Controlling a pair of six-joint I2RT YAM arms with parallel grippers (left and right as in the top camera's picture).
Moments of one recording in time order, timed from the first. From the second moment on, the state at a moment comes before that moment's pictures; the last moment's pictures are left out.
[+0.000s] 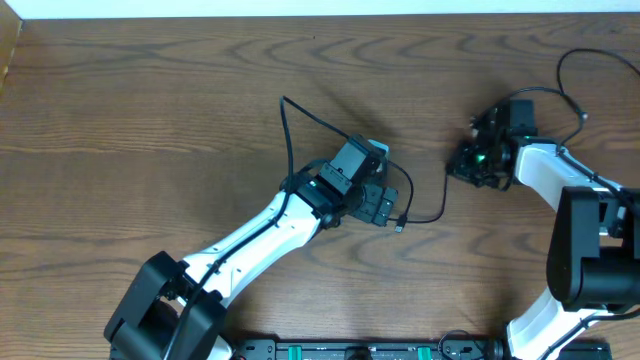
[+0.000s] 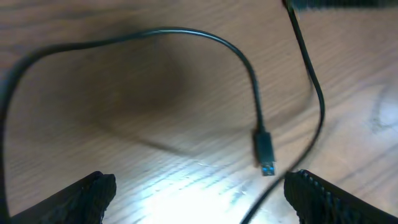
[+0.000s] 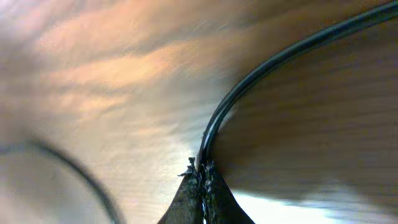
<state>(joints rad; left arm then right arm) -0.72 1.63 1.04 -0.43 0.11 -0.30 -0.02 1.87 1.02 -0.43 -0.41 0.28</state>
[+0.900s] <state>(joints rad) -0.40 1.63 1.04 -0.31 0.75 -0.38 0.26 1.85 1.04 -0.41 -0.35 0.33</state>
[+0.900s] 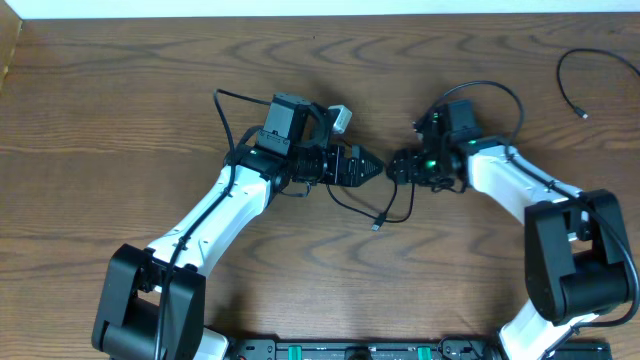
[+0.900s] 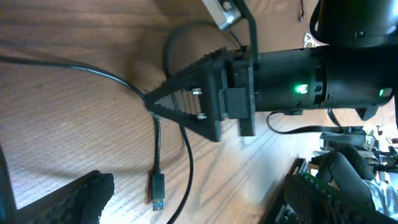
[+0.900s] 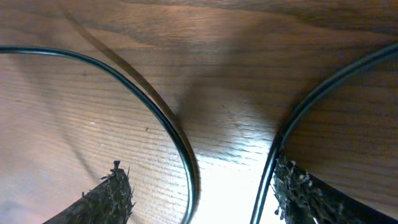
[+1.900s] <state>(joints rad) -0.40 1.63 1.04 -0.34 0.76 -0.38 0.37 1.79 0.92 -0.26 0.00 0.50</state>
